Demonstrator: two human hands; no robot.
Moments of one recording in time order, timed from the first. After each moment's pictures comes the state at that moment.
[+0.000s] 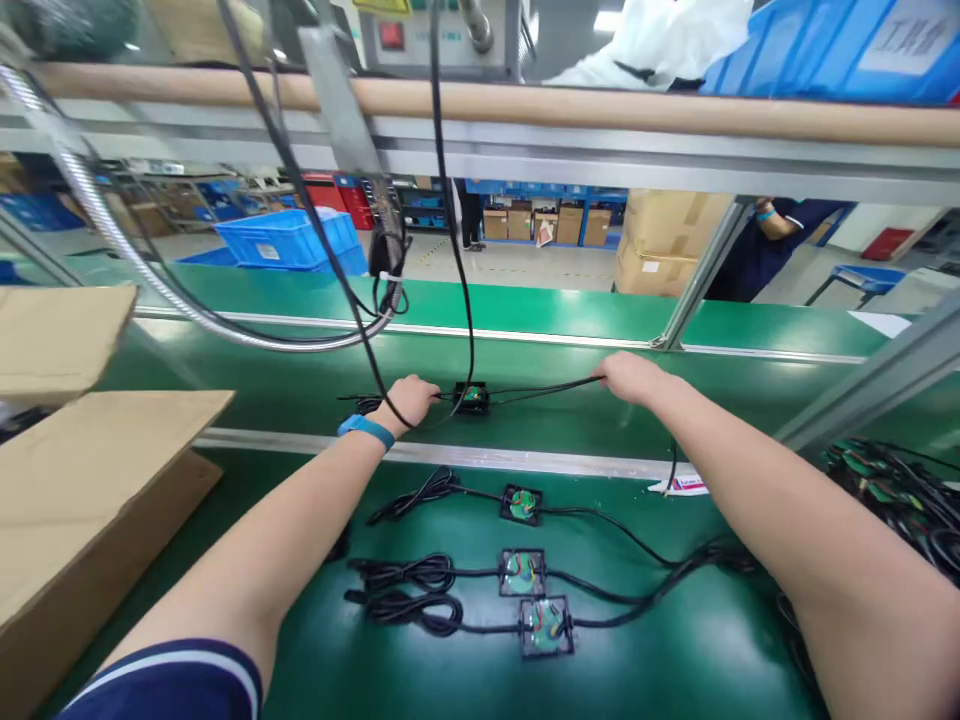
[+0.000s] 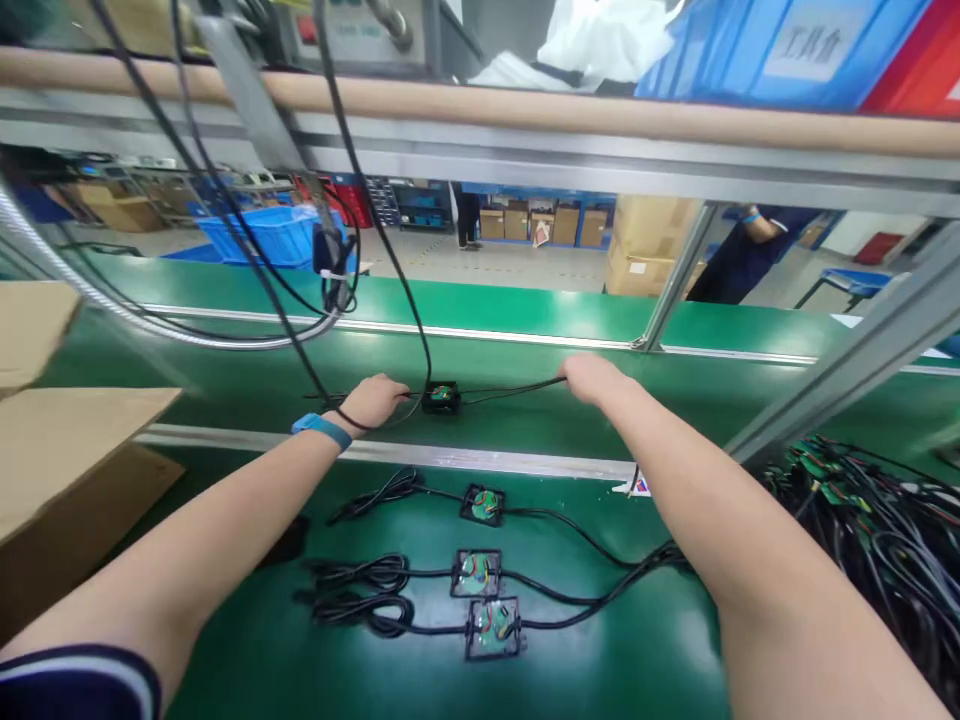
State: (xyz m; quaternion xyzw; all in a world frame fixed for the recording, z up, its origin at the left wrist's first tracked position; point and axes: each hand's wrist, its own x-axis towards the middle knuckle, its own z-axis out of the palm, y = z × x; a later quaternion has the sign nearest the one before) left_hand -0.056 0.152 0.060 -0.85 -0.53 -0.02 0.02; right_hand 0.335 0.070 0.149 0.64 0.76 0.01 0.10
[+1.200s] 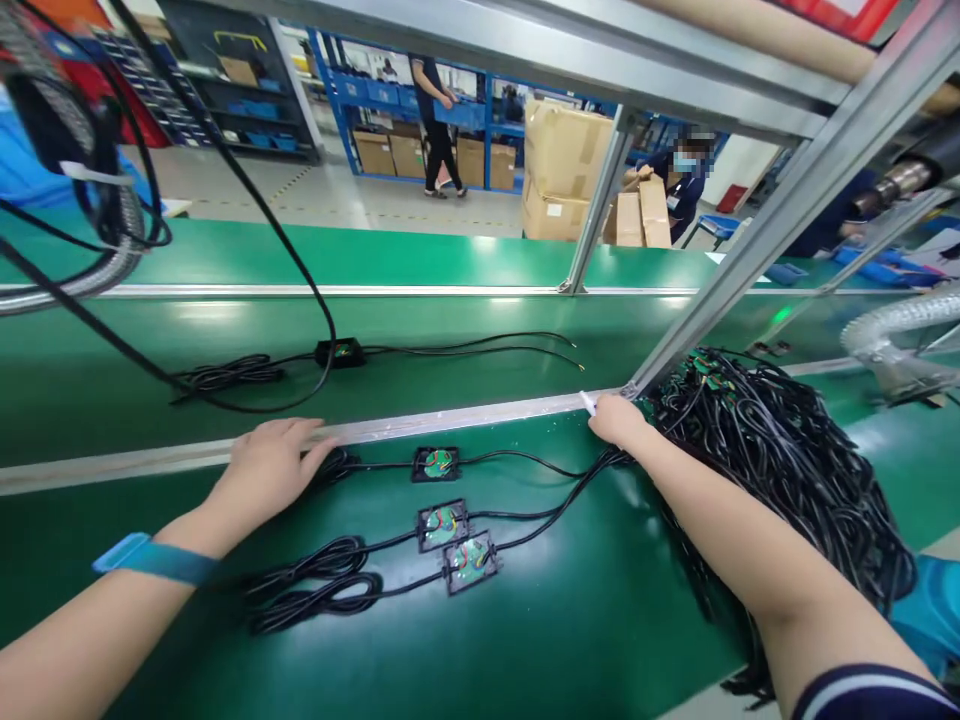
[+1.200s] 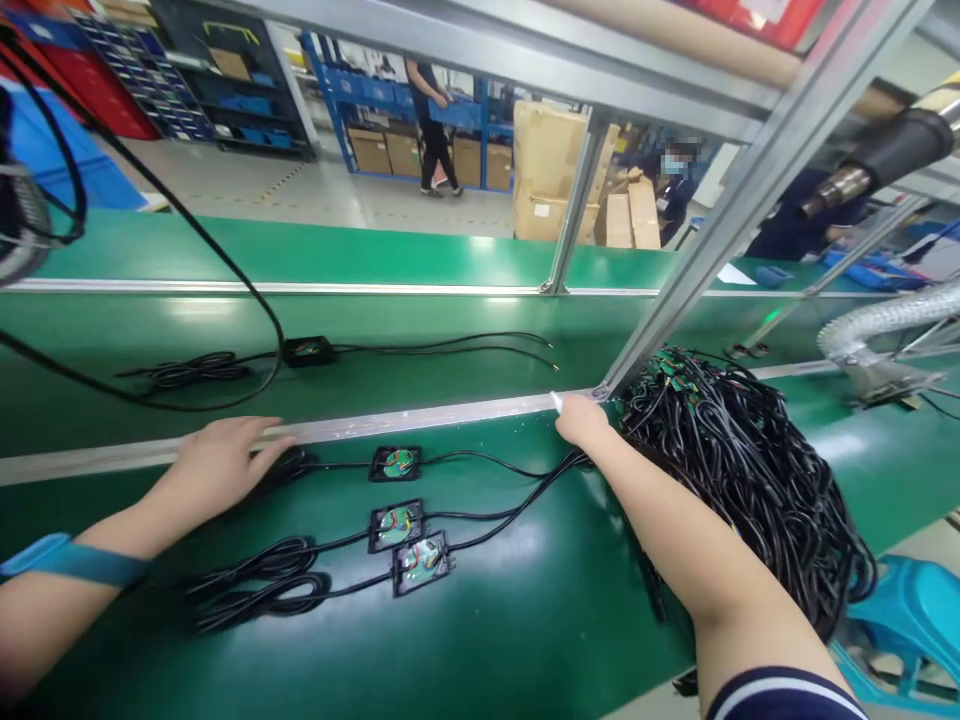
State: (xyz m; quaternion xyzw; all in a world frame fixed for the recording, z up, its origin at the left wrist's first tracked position) left_hand -0.070 0.051 -0.002 -0.86 -0.50 -0.09 0.03; right_hand 0.416 -0.095 0.037 0.84 0.51 -0.09 0.14
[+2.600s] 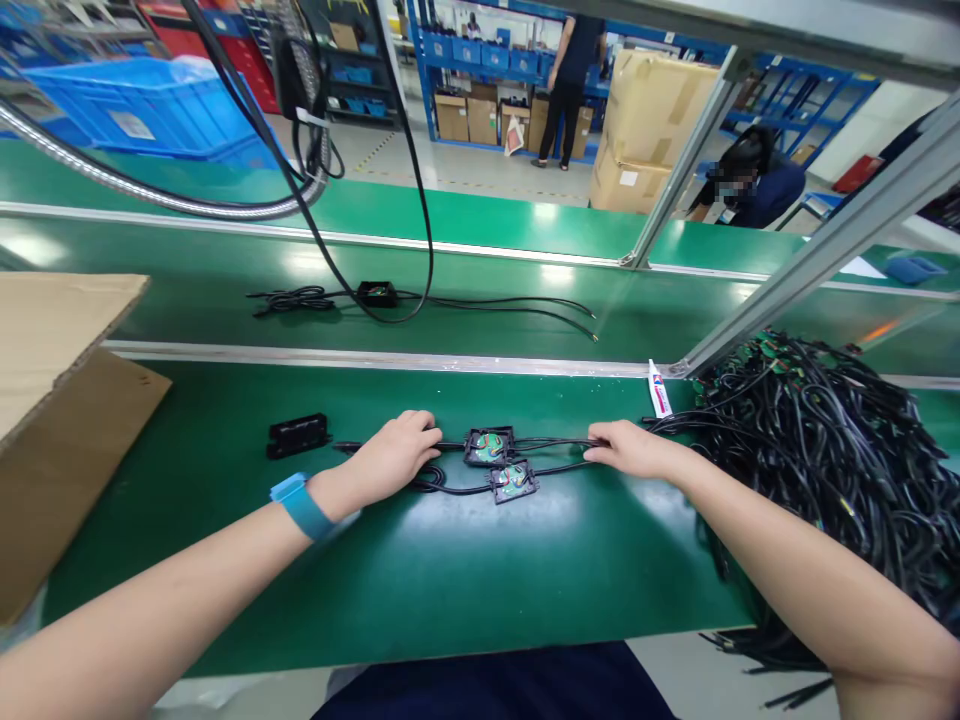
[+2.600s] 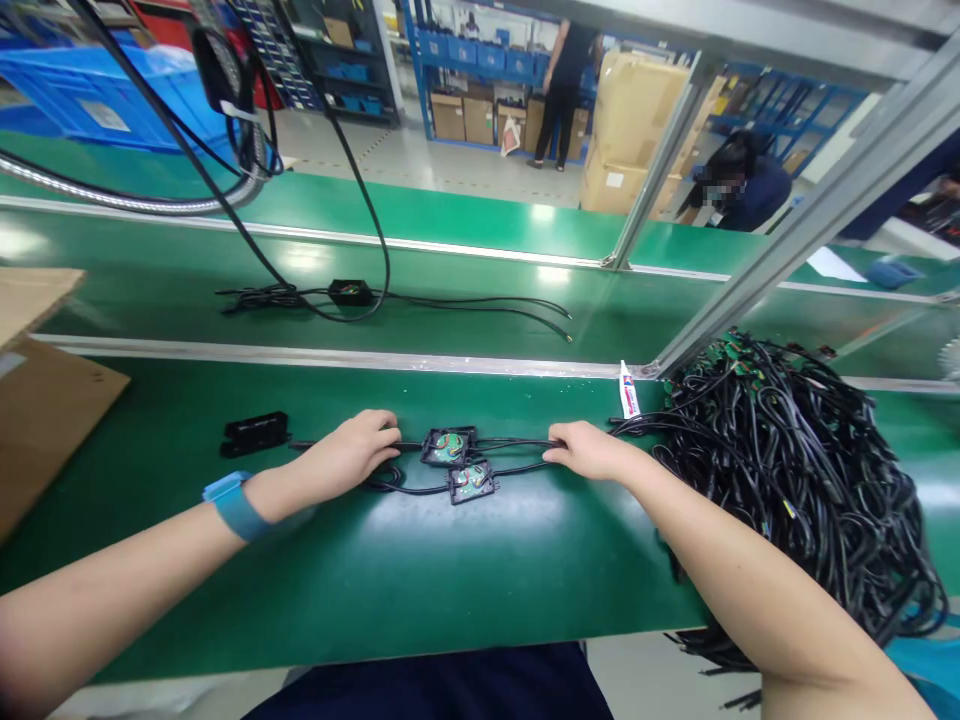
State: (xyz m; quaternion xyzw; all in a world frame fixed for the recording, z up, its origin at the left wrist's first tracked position) left_hand -0.051 -0.079 0.009 -0.93 -0.34 -0.03 -0.10; right_hand 0.332 -0.173 0.049 0.61 0.72 -0.33 0.00
